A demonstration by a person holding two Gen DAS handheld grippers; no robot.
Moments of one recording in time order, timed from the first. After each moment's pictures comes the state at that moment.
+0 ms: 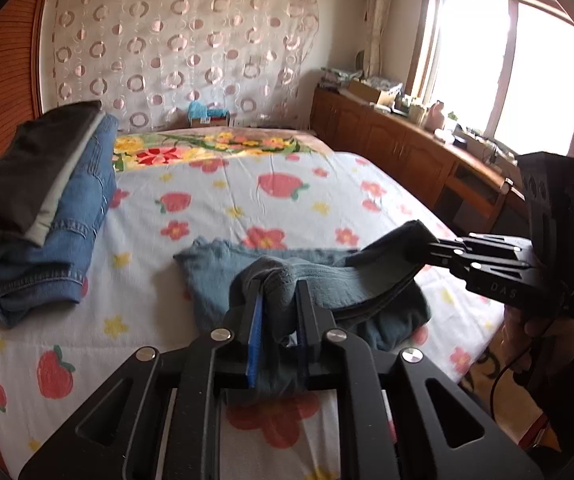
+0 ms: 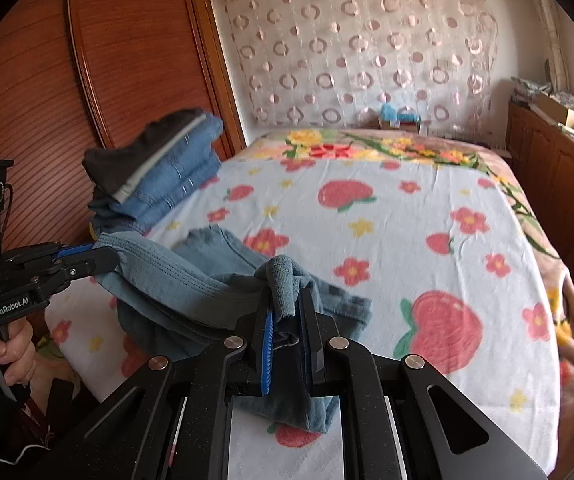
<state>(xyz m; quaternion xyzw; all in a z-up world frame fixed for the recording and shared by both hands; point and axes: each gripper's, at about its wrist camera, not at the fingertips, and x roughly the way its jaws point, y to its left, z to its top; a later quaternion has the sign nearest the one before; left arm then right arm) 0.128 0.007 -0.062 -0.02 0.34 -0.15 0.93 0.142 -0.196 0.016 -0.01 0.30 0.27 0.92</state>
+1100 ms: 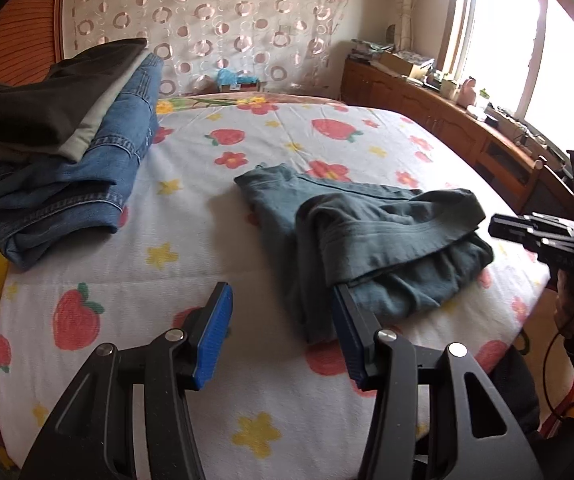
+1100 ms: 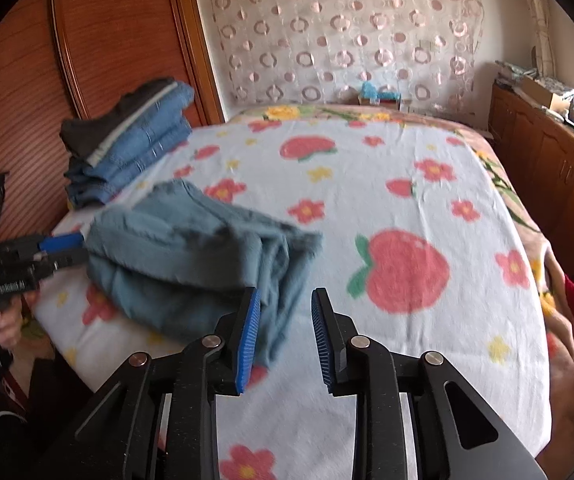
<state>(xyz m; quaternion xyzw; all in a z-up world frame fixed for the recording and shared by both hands) 0.122 0.046 -0.110 -0.01 0.39 -0.10 0.92 0.128 -0.233 -0.009 -0.03 0.33 0.24 0.91</state>
